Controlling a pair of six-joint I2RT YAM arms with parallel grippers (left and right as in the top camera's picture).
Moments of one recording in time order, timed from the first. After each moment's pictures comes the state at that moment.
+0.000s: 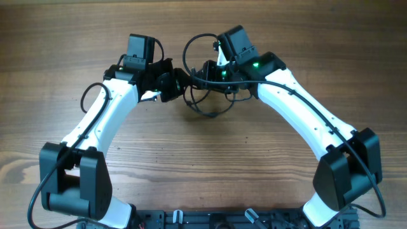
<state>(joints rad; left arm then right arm) -0.21 1.70 1.22 -0.56 0.64 -2.09 0.53 1.81 1.50 -0.70 -0.33 0.67</state>
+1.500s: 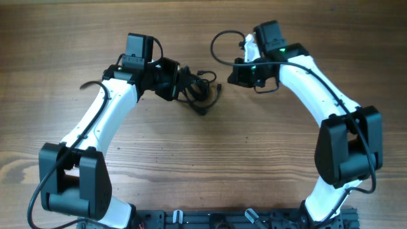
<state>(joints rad) -0.20 1.70 1.22 -0.55 0.68 -1.34 0.28 1.93 1.46 -0.73 -0.51 0.36</state>
